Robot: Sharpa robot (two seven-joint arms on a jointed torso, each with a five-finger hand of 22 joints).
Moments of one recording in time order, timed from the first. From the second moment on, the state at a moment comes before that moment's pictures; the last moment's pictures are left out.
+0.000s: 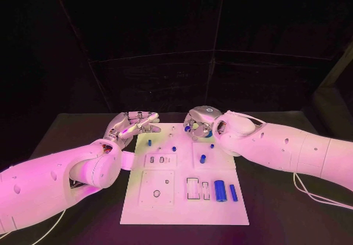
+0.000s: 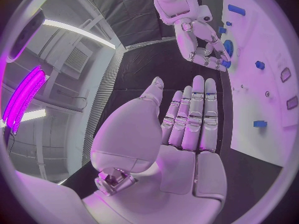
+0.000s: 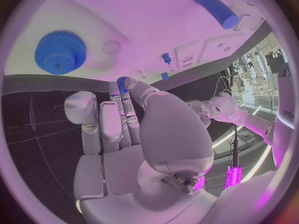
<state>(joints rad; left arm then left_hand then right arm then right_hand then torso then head) 1.17 -0.86 -0.03 1.62 -0.05 -0.44 0.44 1.35 0.03 0.00 0.09 0.07 0.92 0.22 0.15 0.07 1.03 0.16 0.14 0.07 1.14 0.10 0.25 0.22 0.18 0.93 0.22 0.34 0.13 1.27 -0.55 -0.07 1.23 -1.61 -0.33 -0.11 1.38 -0.05 0.46 -0.02 0.15 1.07 0.14 0.11 0.08 1.23 0.06 0.11 0.08 1.46 -0.01 1.27 1.10 0.13 1.36 0.08 1.18 0.91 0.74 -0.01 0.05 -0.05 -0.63</state>
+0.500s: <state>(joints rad) 1.17 -0.85 -0.03 1.61 -0.05 -0.43 0.44 1.35 0.03 0.00 0.09 0.07 0.92 0.22 0.15 0.07 1.03 0.16 0.14 0.07 1.14 0.10 0.25 0.22 0.18 0.93 0.22 0.34 0.13 1.27 -0.42 -0.07 1.09 -1.59 -0.37 -0.11 1.36 -0.07 0.47 -0.02 0.15 1.06 0.15 0.10 0.08 1.22 0.08 0.10 0.08 1.46 -0.01 1.27 1.10 0.13 1.36 0.08 1.19 0.92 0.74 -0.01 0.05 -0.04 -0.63</state>
